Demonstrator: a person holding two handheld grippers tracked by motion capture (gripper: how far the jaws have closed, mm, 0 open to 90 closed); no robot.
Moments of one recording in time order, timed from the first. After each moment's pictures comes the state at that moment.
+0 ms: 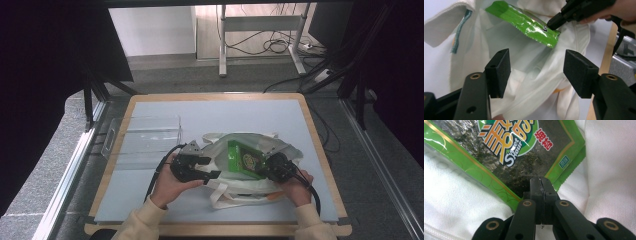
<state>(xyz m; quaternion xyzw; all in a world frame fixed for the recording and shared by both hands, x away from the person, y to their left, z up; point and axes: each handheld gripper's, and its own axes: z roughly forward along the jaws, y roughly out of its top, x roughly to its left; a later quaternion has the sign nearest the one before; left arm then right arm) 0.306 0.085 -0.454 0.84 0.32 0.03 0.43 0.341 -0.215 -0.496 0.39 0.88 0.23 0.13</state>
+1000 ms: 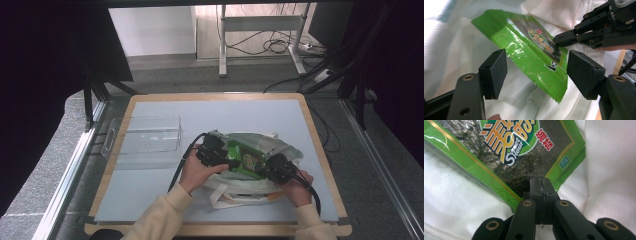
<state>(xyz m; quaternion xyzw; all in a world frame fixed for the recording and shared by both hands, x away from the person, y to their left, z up) 0.351 0.026 -0.455 0.84 0.38 -0.01 0.39 0.339 -0.215 -0.497 0.38 0.88 0.24 0.14</state>
